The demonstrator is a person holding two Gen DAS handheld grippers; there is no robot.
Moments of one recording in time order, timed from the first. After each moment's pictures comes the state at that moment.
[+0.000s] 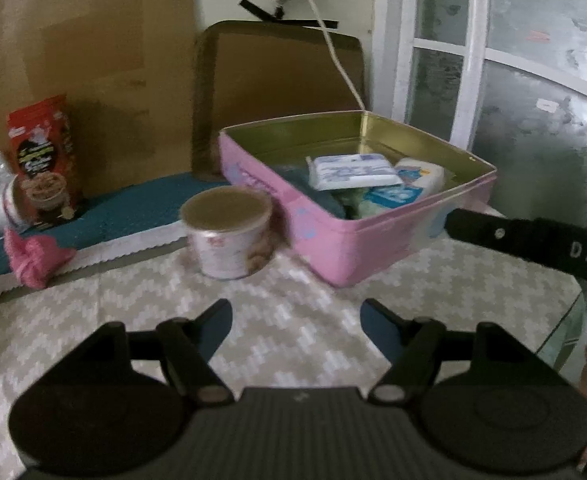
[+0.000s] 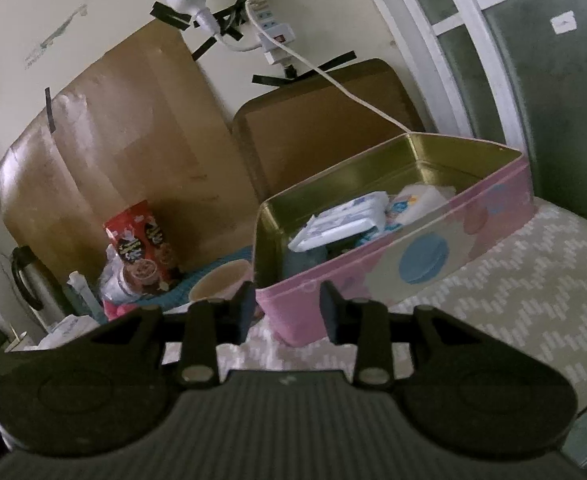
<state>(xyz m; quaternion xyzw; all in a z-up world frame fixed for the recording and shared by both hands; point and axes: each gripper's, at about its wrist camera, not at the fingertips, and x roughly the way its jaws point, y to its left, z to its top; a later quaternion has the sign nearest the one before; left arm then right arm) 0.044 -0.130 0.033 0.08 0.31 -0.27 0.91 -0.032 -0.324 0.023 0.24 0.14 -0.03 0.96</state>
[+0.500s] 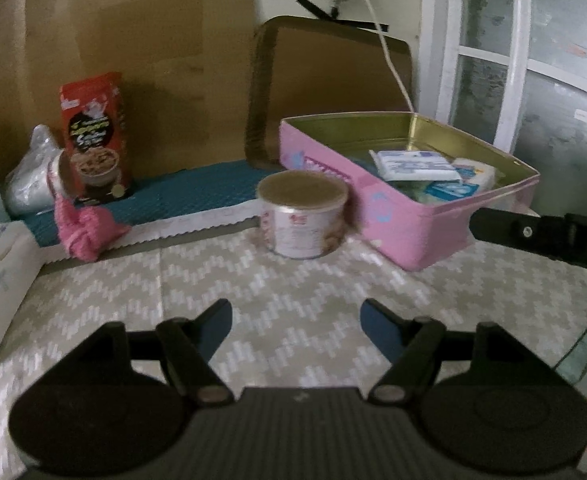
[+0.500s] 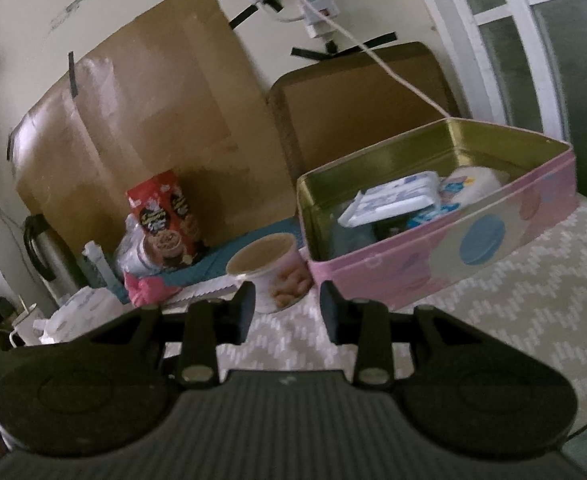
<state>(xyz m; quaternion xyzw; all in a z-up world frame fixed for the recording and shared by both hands) 0.054 -0.081 0.021 0.07 0.31 -0.23 0.92 -0.013 -0.284 0.025 0.21 0.16 0.00 0.96</state>
